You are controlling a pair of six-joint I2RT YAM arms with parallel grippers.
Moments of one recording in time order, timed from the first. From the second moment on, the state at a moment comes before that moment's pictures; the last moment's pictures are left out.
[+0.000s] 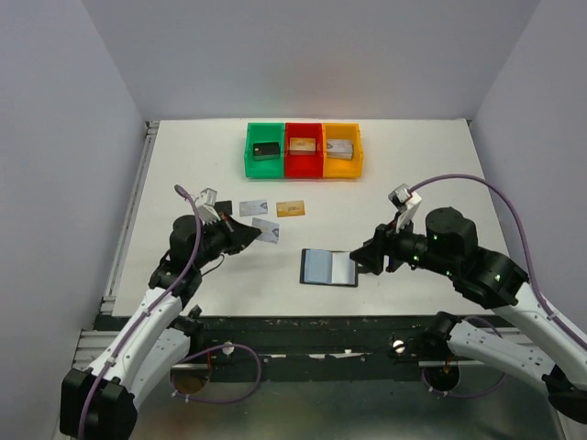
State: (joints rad) left arm -0.32 0.74 0.43 0.03 0.40 -0.77; right arm 0.82 0.77 1.02 -0.68 -0.14 0.35
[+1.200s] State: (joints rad) left arm -0.11 1.47 0.43 0.53 0.39 -0.91; right arm 0.82 0.74 0.77 -0.46 -0.21 0.48
